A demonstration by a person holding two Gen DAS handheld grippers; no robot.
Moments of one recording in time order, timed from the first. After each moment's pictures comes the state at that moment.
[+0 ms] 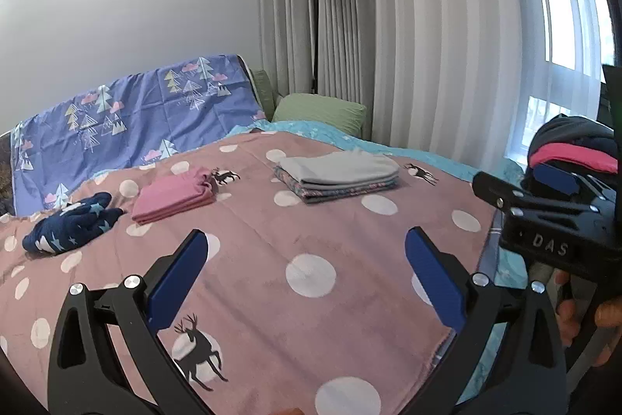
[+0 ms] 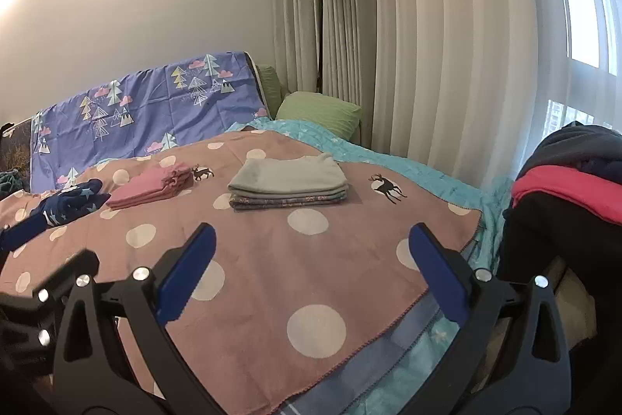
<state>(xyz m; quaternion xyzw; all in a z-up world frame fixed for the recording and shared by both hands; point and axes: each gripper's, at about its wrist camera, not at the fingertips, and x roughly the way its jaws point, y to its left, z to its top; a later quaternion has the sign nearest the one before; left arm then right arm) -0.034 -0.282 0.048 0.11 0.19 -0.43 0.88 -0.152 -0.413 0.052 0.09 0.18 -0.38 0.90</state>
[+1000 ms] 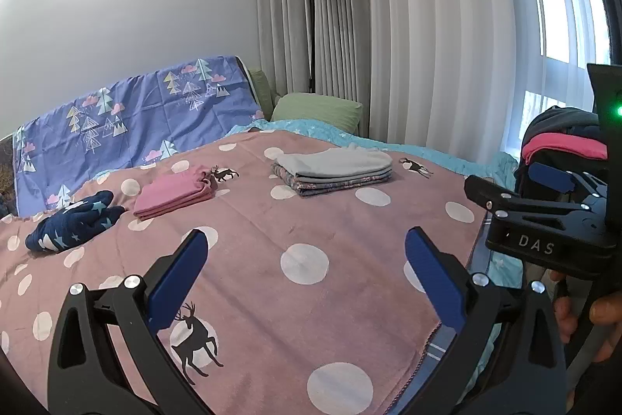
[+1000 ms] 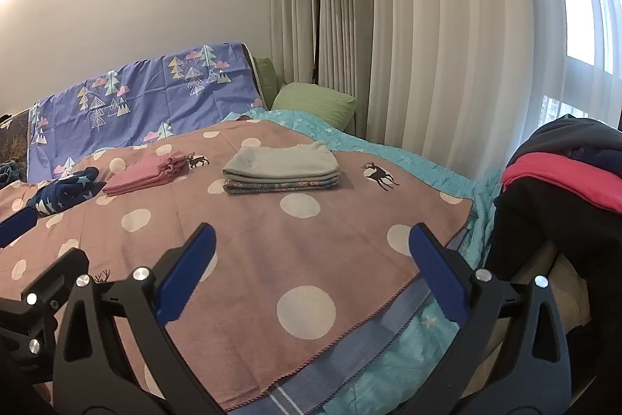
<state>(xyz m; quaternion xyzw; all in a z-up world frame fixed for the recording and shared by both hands) -0.054 -0.277 0.045 0.11 0.18 -0.43 0.88 -0.163 -0.408 0.044 0.08 0.20 -0.38 0.90</state>
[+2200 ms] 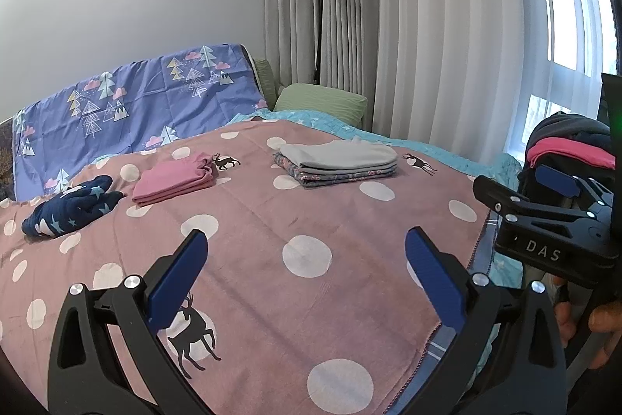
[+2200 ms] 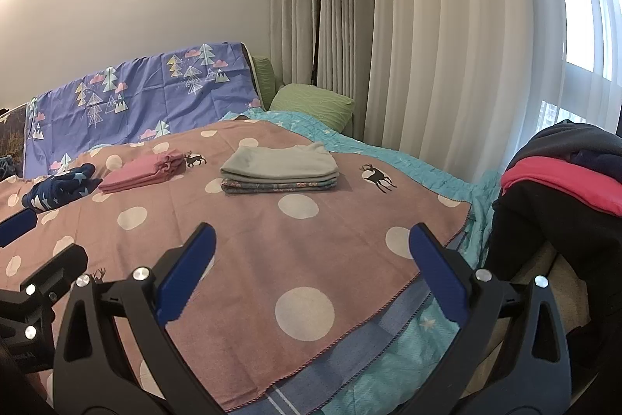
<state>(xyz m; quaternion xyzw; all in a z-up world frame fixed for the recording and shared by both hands) -0.041 -0.282 0.036 0.10 0.21 -0.42 0.88 -0.159 -0.410 0.041 0.08 0.20 -0.39 0.90</state>
